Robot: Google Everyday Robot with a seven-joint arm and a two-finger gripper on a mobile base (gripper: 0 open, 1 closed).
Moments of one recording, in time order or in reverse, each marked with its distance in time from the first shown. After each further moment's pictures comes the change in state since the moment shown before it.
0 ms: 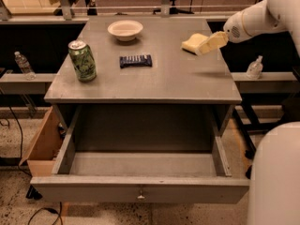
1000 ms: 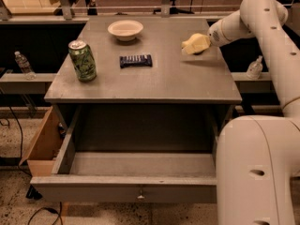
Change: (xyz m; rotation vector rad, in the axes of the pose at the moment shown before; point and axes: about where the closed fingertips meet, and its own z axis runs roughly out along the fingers) arm 0.002 -0.016 0.078 0.017 0.030 0.144
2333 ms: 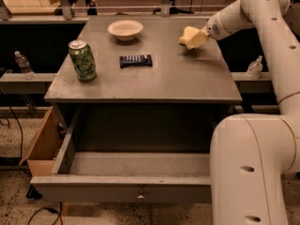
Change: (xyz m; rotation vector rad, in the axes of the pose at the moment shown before) arm -0.019 0.014 -0.016 -0.031 0.018 -0.117
